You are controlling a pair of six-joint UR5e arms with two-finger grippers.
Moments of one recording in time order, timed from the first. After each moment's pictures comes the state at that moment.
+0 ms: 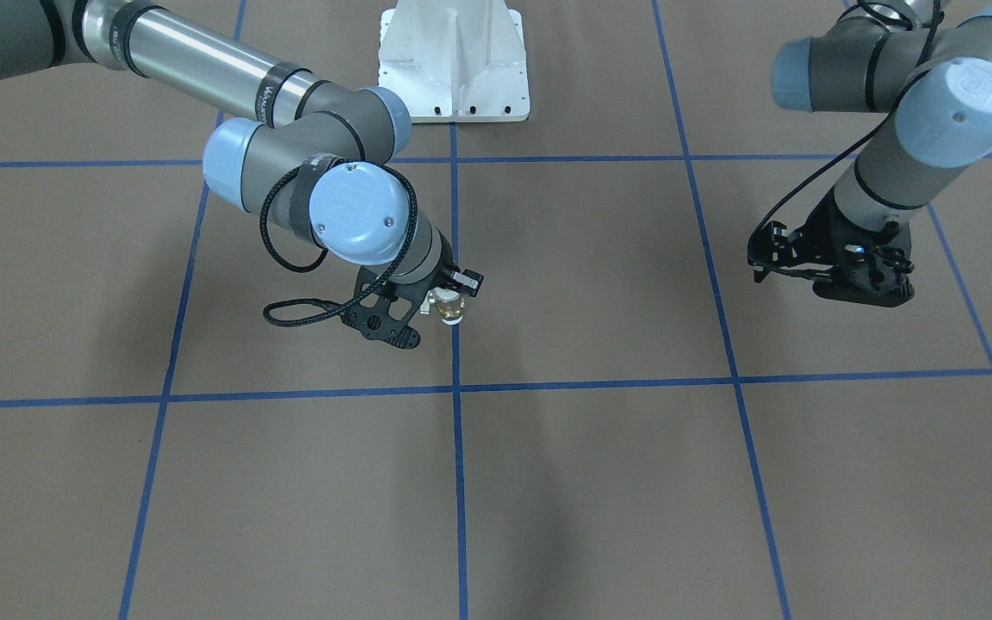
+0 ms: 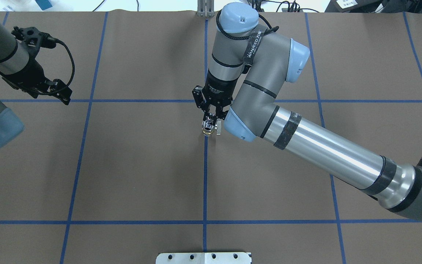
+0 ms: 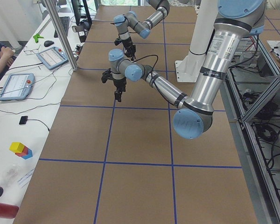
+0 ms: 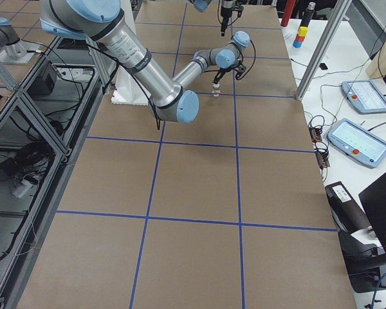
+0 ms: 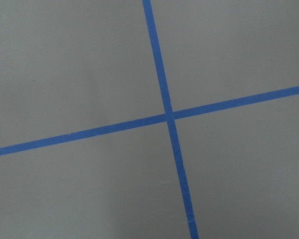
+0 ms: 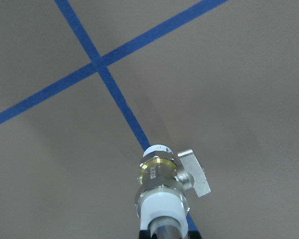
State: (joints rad) left arm -0.98 -1.90 -1.81 -1.50 -2.17 -0.54; right arm 0.69 -0.65 1.29 -1.56 2.38 1.51
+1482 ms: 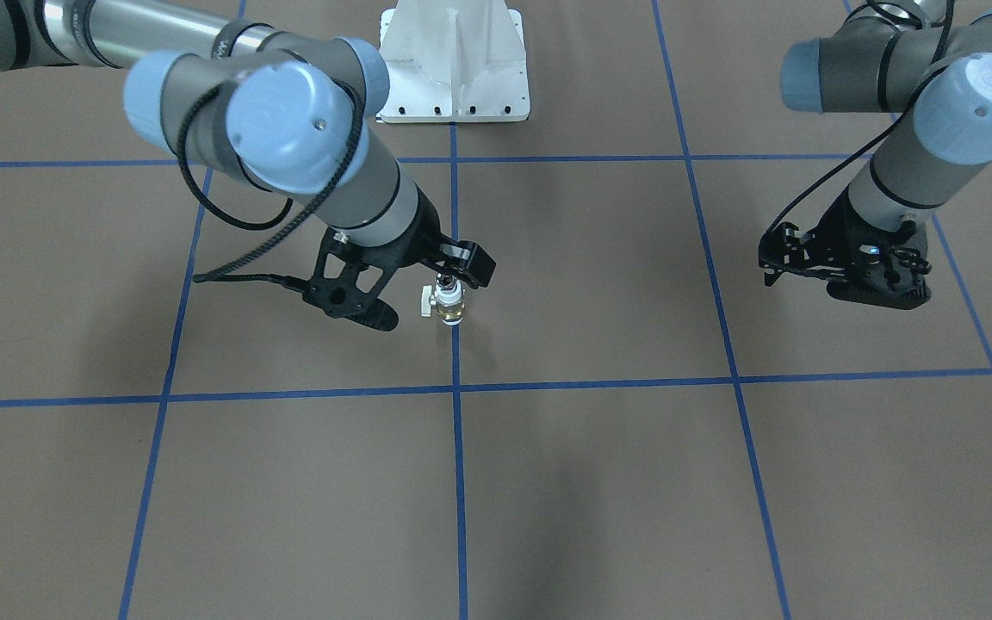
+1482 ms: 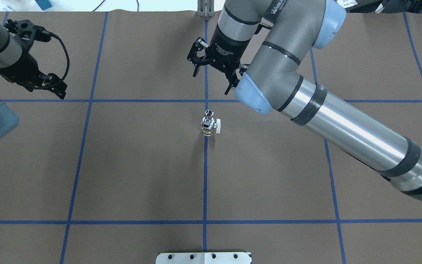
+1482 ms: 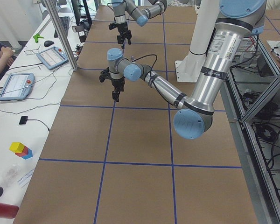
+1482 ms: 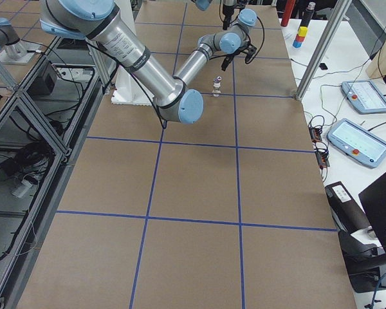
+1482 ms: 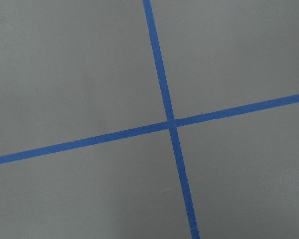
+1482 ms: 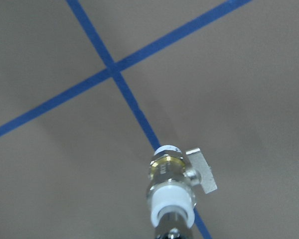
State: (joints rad) left arm -1.03 -1.90 -1.81 -1.50 -2.17 -0.46; right arm 0.84 -0.65 1.50 -1.62 2.38 1.51
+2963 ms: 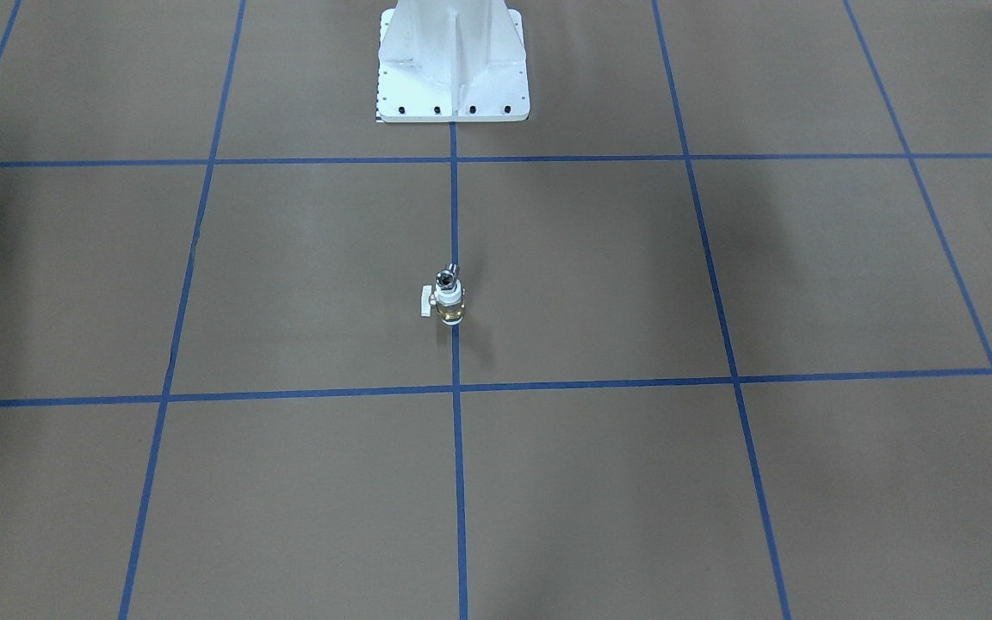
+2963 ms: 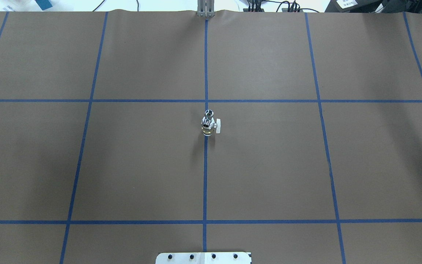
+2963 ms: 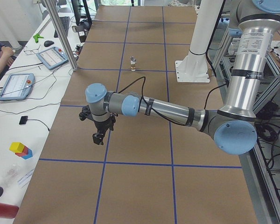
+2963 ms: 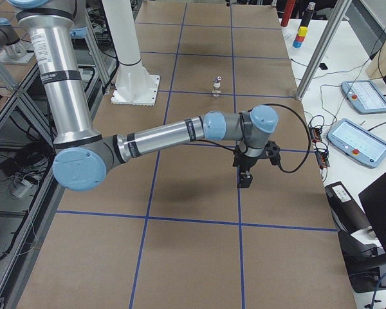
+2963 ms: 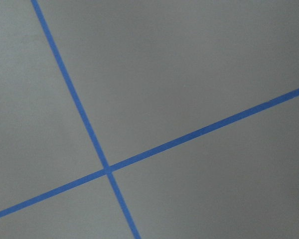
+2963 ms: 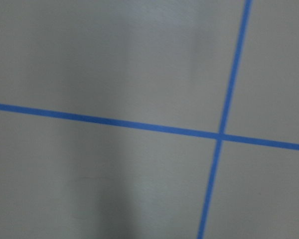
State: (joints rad) left arm -1.50 -1.71 -1.61 -1.50 -2.30 0.27; right arm 1.50 -1.49 1.61 -1.72 2.32 -0.08
